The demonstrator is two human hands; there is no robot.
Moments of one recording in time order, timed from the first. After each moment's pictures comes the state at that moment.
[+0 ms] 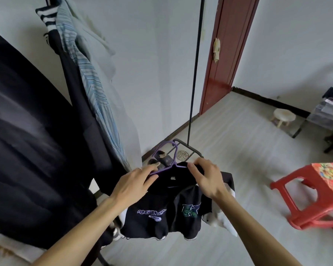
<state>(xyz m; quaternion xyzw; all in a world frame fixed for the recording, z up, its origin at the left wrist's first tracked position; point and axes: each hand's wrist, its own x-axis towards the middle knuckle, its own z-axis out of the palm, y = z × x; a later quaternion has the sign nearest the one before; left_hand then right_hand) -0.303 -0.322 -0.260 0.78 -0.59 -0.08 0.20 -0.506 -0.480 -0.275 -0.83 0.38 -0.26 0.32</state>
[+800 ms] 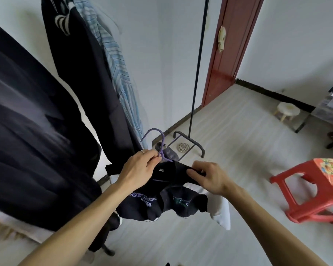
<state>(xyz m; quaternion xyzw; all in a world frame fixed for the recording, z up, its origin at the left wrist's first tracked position) -0.306 -0.345 -0.258 0.77 -0.55 -0.10 0.29 -0.523 -0.484 -0.272 -0.89 0.30 -0.11 0.31</state>
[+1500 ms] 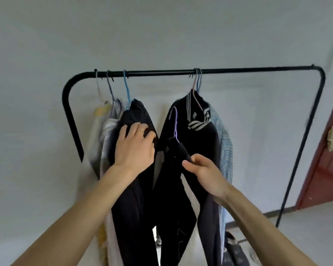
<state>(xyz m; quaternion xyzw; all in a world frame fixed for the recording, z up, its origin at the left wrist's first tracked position) -0.168 -0.229 -0.013 0.87 -0.31 0.39 0.02 -0.295 -0.407 -0.048 -0.76 0.05 -0.16 0.62</state>
